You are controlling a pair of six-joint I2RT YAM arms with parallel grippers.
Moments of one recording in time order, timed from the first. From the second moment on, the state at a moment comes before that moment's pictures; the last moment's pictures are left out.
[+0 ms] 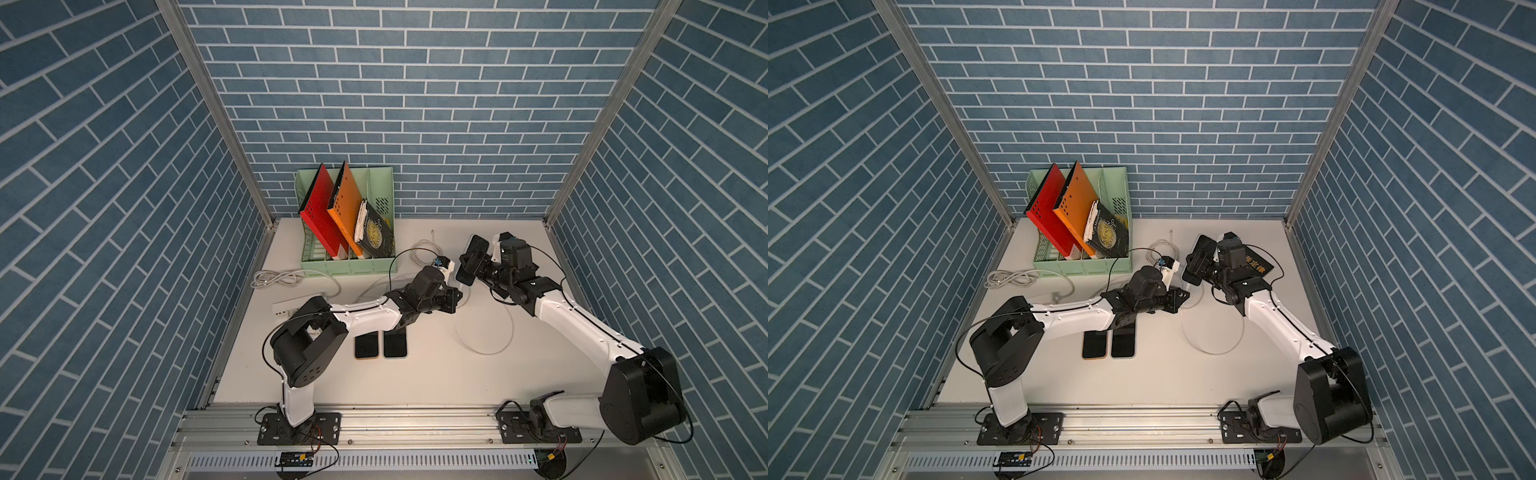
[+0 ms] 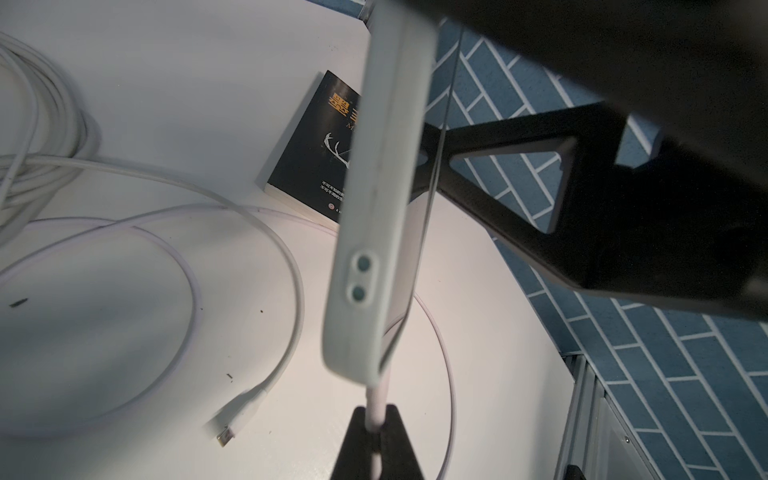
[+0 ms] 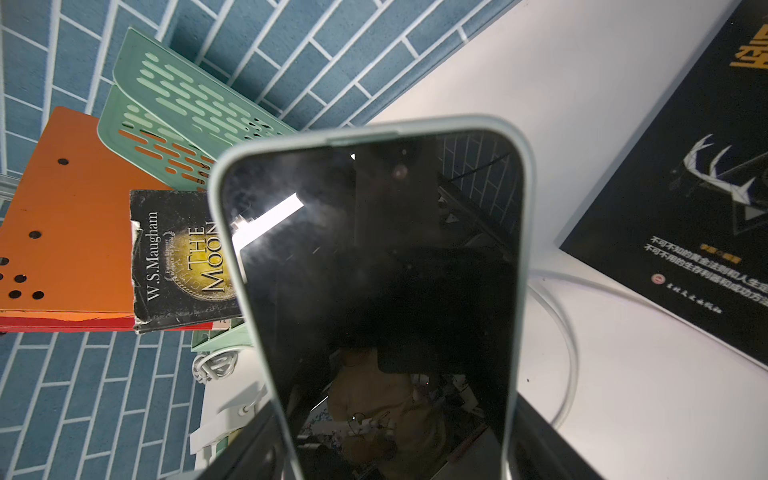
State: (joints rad) left arm -0.90 1.85 1.16 0.20 0.16 -0.62; right arm 0.37 1.34 0.95 -0.18 -0.16 0.76
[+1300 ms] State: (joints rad) left arm -0.87 1.88 1.33 0.09 0.11 -0.55; right arm 0.21 1.27 0.92 -0.19 -0.22 0.77
